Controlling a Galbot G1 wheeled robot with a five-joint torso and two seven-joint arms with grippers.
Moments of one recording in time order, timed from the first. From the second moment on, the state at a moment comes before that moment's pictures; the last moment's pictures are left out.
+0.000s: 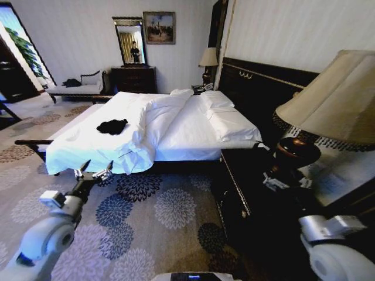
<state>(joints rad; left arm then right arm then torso) 1.67 -0.95 -0.90 -2.27 -0.70 0.15 -0.08 -1.82 1.19 0.98 2.40 0.51 -0.09 -0.02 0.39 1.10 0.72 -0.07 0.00</state>
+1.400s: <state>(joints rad) 1.67 -1.04 -0.84 -2.30 -0.64 0.16 -0.14 -1.80 1.25 0.97 2.38 0.48 -0.05 0.00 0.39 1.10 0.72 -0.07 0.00</state>
